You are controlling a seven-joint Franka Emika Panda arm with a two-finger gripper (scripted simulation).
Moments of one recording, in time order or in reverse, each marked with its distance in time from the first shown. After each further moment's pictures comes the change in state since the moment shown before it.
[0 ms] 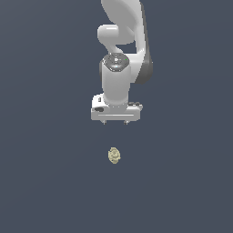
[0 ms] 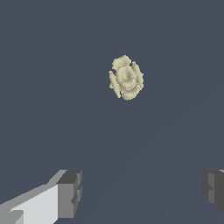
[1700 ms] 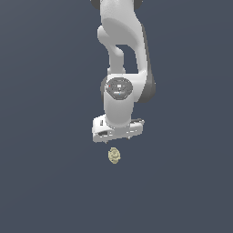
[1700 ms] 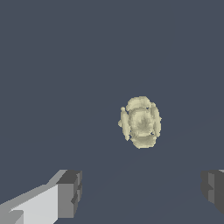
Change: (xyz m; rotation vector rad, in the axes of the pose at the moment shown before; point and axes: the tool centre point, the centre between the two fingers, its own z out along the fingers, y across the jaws) arm 0.066 -0.008 0.035 0.002 0.010 -0.192
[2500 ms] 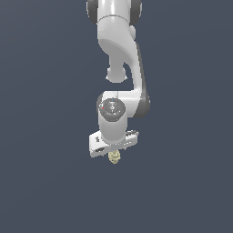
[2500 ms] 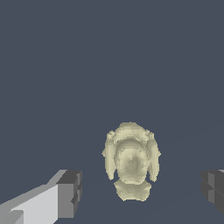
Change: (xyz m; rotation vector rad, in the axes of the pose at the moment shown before) arm 0.031 0.021 0.043 0.010 0.006 -0.102
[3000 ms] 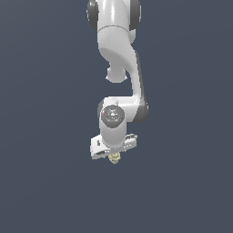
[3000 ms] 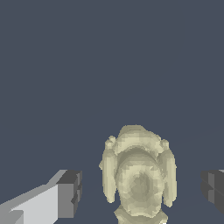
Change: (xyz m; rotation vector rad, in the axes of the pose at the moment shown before) arm 0.000 0.000 0.029 0.000 0.002 -0.002
